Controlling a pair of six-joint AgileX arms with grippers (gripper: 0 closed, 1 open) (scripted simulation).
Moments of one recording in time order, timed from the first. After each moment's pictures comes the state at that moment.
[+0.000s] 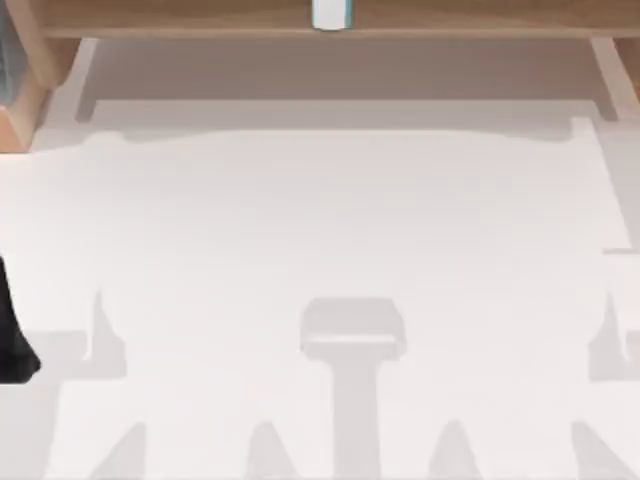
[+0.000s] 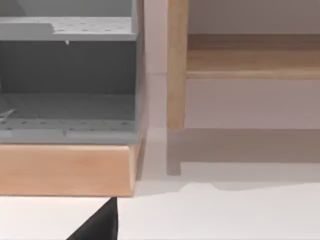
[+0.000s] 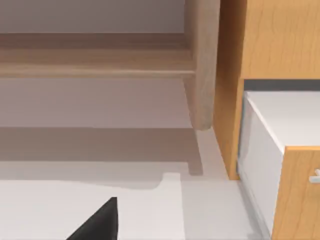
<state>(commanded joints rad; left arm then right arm) 0.00 0.00 0.00 0.00 0.00 0.00 0.00 0.00 0.00 0.00 0.00 0.00</state>
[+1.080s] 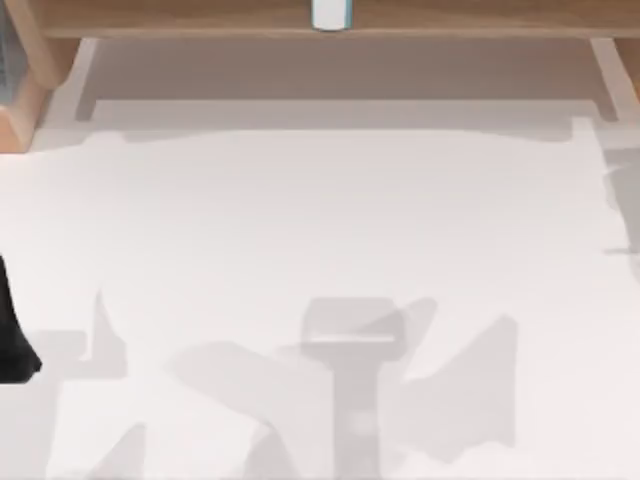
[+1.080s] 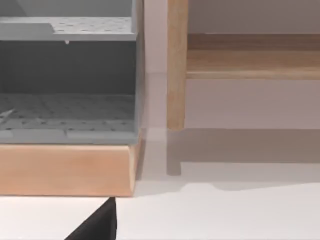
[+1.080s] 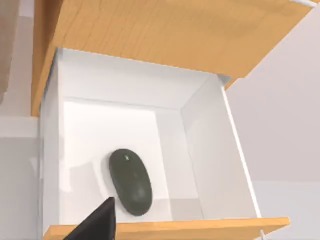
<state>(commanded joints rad) 0.00 0.00 0.00 0.00 0.00 0.00 -0.13 1.17 1.25 -0.63 0.27 -0.32</state>
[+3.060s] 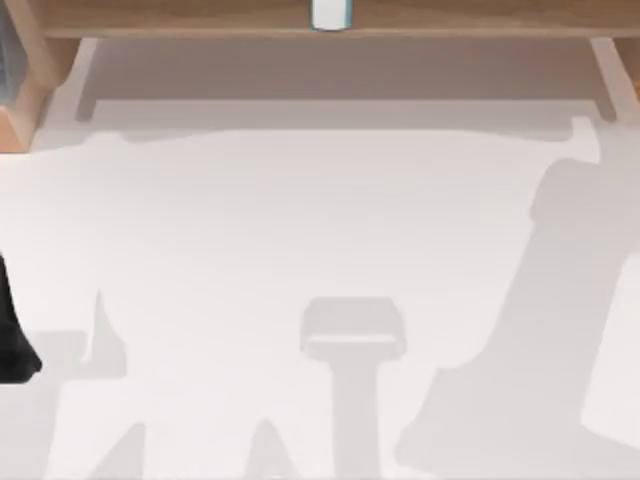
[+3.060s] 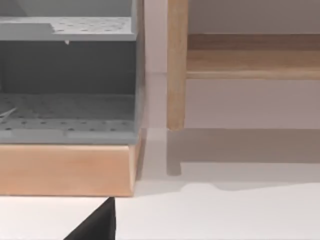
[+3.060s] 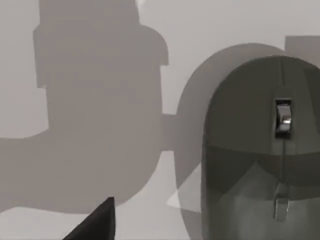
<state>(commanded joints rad) 0.00 0.00 0.00 0.00 0.00 0.00 -0.38 2.61 2.46 -1.33 -0.06 -0.62</state>
